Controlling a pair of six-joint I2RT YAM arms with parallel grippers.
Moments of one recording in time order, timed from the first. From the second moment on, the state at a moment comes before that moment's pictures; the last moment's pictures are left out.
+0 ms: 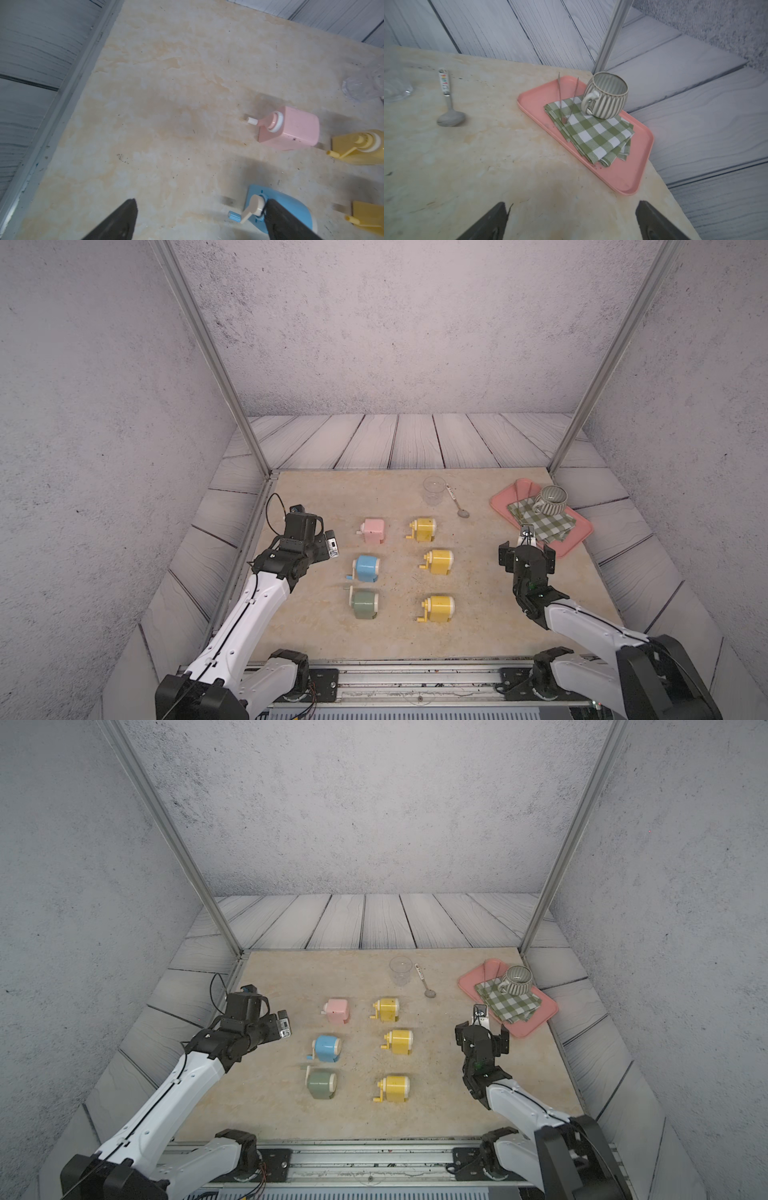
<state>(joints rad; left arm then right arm) -0.22 1.05 0.83 -0.62 -0.21 -0.39 0.25 1.20 0.31 0.45 0.60 -0.01</state>
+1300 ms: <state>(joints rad) -0.01 1.54 0.42 0.68 -0.25 -0.05 0.06 1.52 0.43 0.68 0.34 0.05</state>
